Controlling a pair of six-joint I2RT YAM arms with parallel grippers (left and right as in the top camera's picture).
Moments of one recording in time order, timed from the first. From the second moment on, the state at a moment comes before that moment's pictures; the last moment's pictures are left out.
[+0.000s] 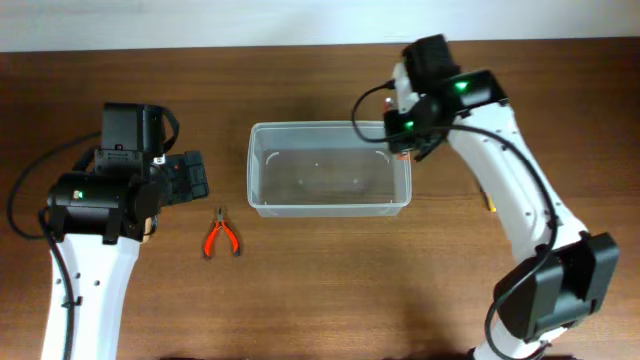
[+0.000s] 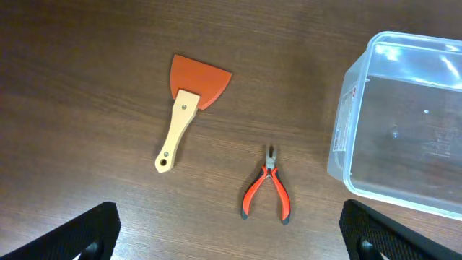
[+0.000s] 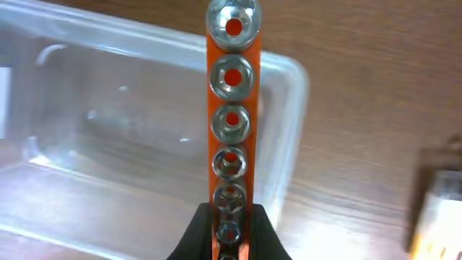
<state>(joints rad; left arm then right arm) -0.08 1.31 1.47 -1.21 -0.22 -0.22 0.30 1.85 1.77 -1.14 -0.06 0.11</state>
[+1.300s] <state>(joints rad) -0.08 1.31 1.47 -1.21 -0.22 -0.22 0.38 1.85 1.40 -0.88 -0.05 0.32</state>
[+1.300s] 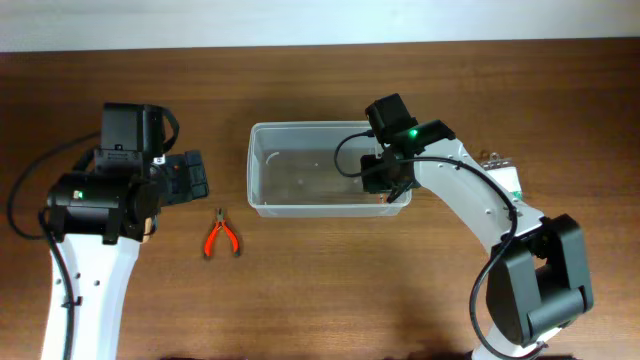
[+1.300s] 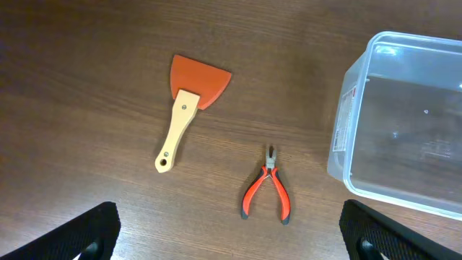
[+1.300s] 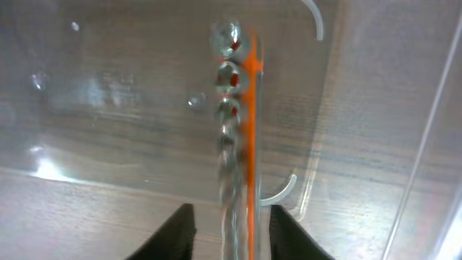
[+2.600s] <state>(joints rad) -0.08 1.31 1.47 -1.21 -0.22 -0.22 -0.11 1.86 2.23 -1.38 0.16 0.01</state>
